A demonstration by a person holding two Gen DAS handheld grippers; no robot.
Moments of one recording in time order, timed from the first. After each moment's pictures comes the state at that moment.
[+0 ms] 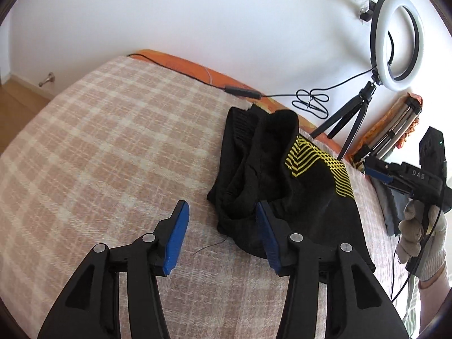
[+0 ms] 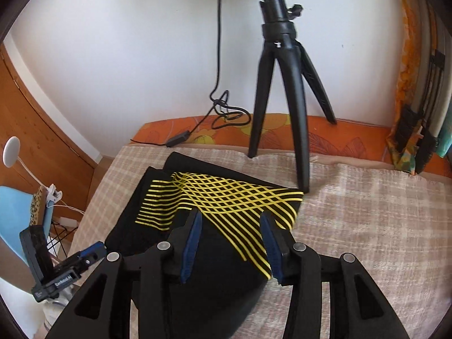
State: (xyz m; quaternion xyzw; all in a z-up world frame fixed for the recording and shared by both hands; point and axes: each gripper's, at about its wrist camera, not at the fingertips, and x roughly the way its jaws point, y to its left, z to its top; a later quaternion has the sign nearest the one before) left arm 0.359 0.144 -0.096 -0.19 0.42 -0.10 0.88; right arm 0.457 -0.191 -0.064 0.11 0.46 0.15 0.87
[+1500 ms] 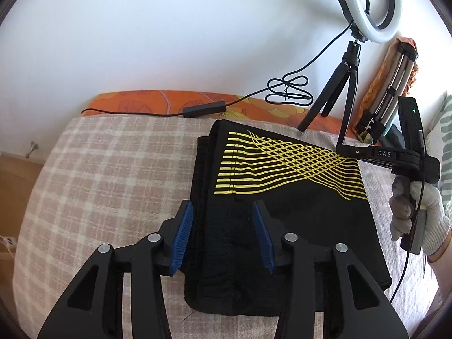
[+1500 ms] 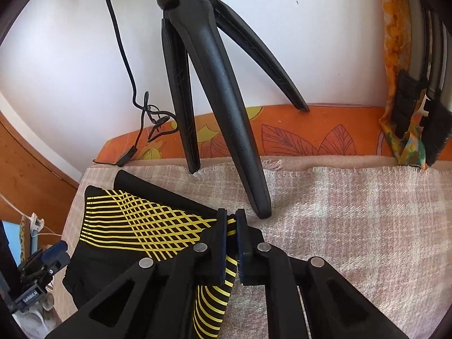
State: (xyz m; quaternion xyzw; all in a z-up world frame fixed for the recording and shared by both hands) left arm 0.425 0.090 -0.068 -0.03 0.44 -0.15 0.88; right arm 0.505 -0.222 -0.113 0.14 0.46 0.11 0.87
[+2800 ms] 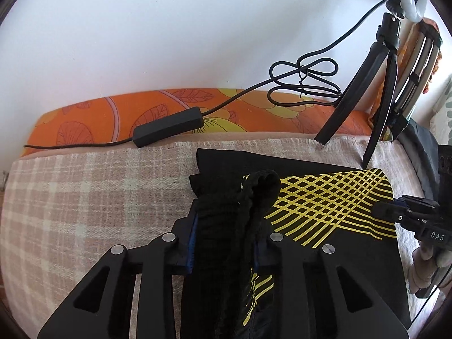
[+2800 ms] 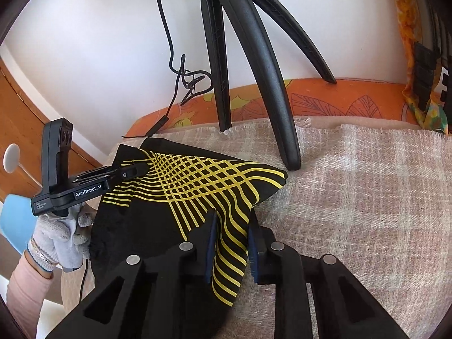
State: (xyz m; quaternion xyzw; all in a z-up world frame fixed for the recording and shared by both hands) left arm 0.511 0.042 -0.103 0.02 0.48 -0.19 0.86; right arm 0.477 -0.198 -0.138 0.15 0.45 0.18 0.86
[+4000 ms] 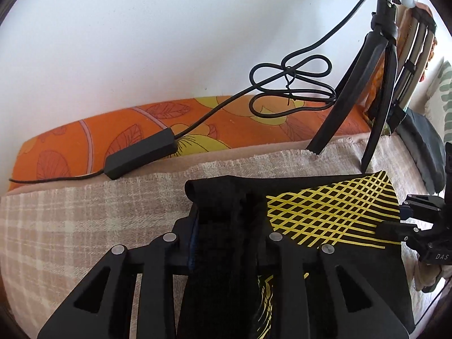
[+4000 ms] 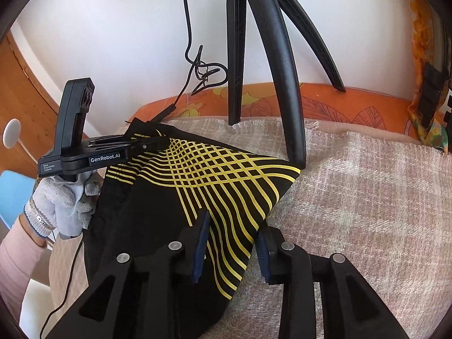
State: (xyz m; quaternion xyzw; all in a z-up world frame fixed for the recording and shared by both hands) left arm 0.540 -0.006 -0.097 0.05 0.47 -0.22 0.85; right arm 0.491 -0.164 -0.149 0.10 0.45 0.20 0.86
